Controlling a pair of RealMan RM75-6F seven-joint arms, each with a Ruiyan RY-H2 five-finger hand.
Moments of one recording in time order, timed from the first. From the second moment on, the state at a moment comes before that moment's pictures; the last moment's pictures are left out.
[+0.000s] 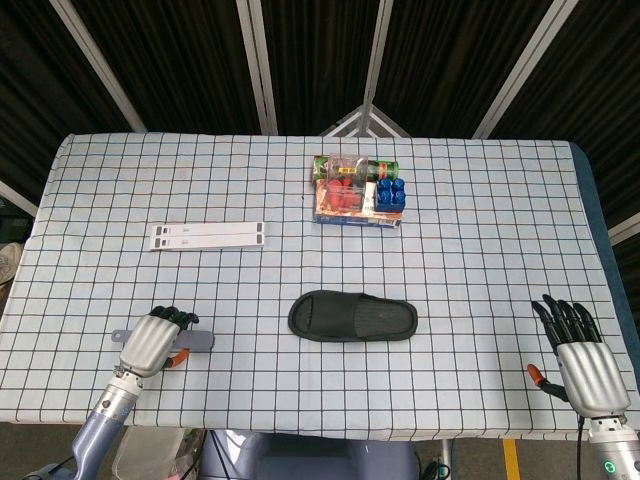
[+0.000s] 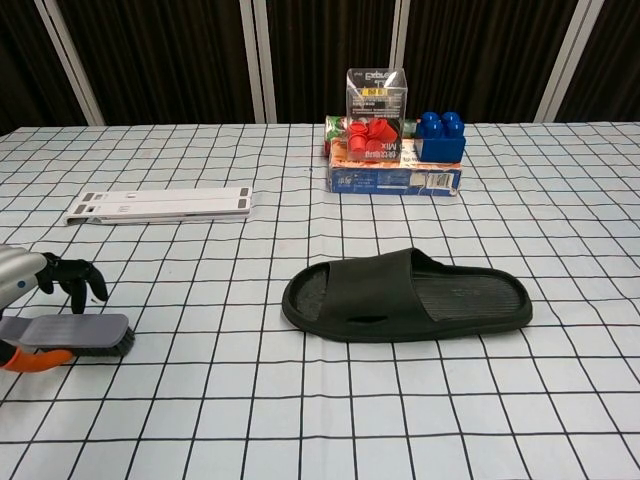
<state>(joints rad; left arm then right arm) -0.31 -1.61 0.03 -1.29 1.57 1.27 0.22 0.07 -1.07 0.00 -1.67 -1.57 1.46 -0.08</state>
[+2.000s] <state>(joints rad) -0.60 -1.62 -0.20 -1.25 1.45 1.00 0.04 0.12 -1.15 -0.02 -1.70 -1.69 1.41 -0.23</state>
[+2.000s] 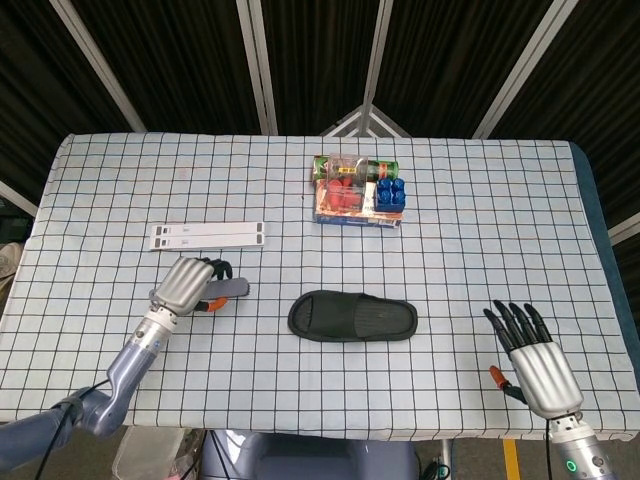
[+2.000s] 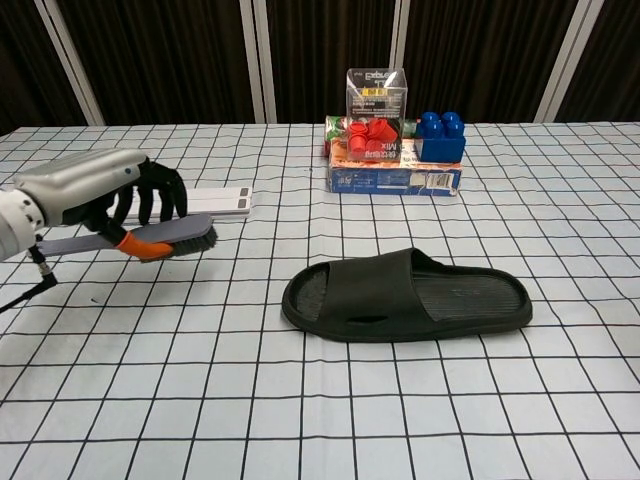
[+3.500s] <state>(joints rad) -0.93 -1.71 -0.30 -1.37 1.11 0.80 0.26 0.41 -1.56 0.00 -1.62 -1.70 1.03 -0.37</state>
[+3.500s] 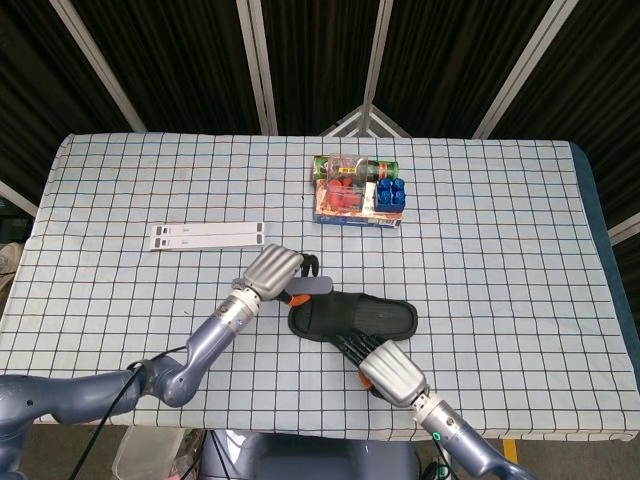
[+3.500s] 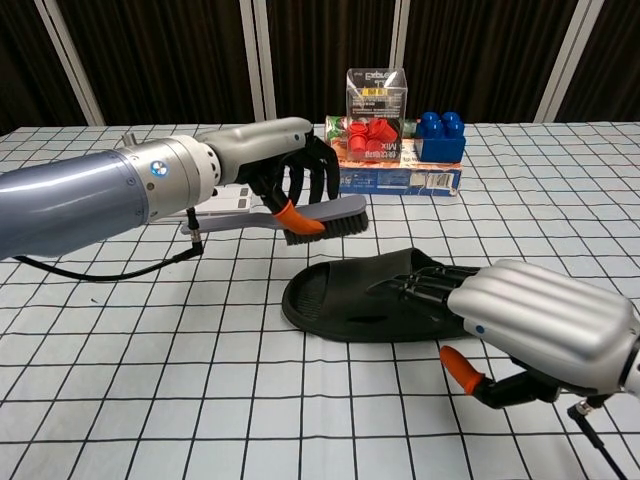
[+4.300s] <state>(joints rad) -0.97 -1.72 -0.26 -1.34 1.06 0.80 0.27 0.46 -1.60 0.00 -1.62 -1.57 0.97 -0.54</state>
